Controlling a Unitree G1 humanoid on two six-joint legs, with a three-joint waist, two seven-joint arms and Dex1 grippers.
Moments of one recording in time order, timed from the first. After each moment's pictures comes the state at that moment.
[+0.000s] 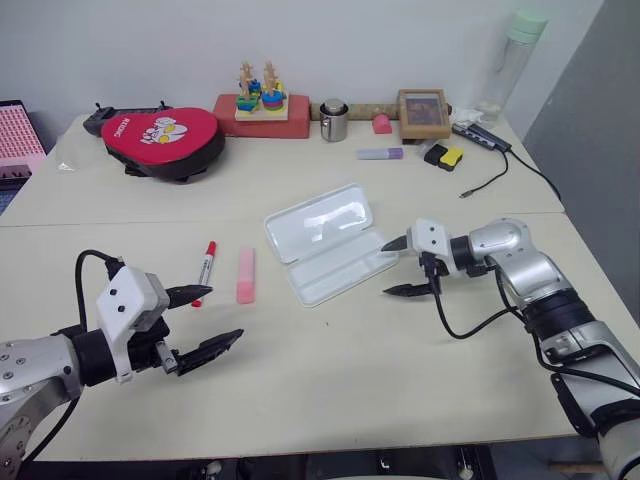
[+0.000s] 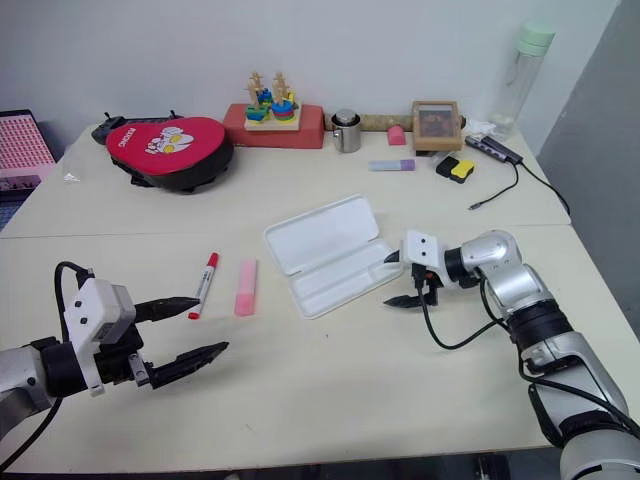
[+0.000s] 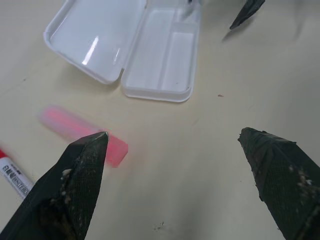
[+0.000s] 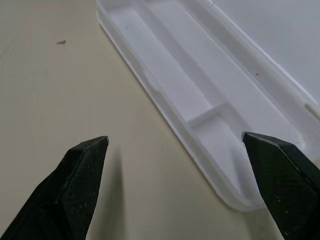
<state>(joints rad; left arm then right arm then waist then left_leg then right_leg) 0.34 0.93 0.54 -0.69 -0.68 0.62 -0.86 -0.78 -0.57 0.37 0.52 0.05 -0.05 1.28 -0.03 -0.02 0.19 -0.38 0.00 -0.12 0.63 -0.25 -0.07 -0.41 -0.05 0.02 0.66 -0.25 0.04</state>
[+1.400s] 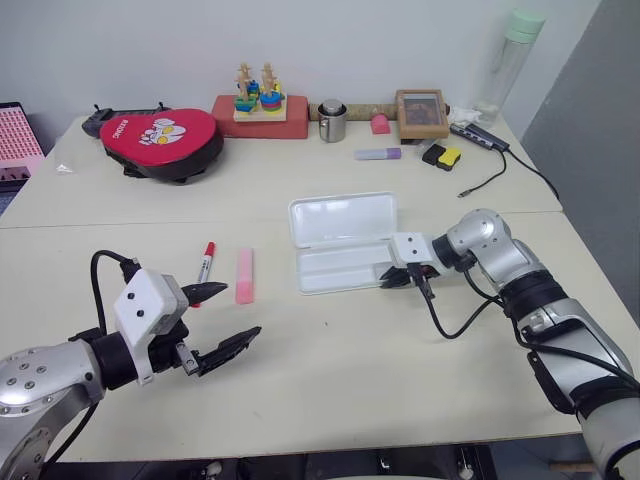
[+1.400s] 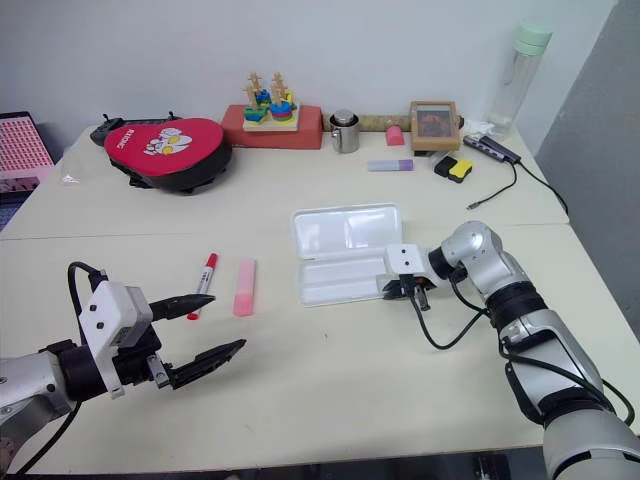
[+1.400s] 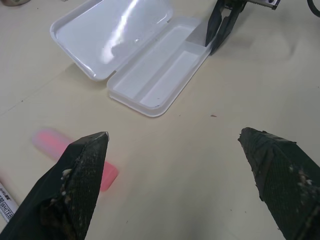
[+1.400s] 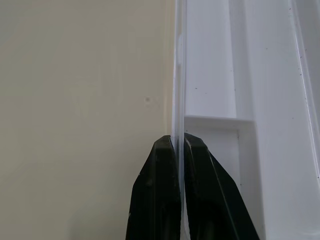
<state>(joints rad) 0.32 0.86 0.50 -0.77 -0.68 0.65 -0.77 -0.88 -0.52 0.41 0.59 -0.11 -0.11 1.44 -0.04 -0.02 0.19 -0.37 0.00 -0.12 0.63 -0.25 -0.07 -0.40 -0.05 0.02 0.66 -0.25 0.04</state>
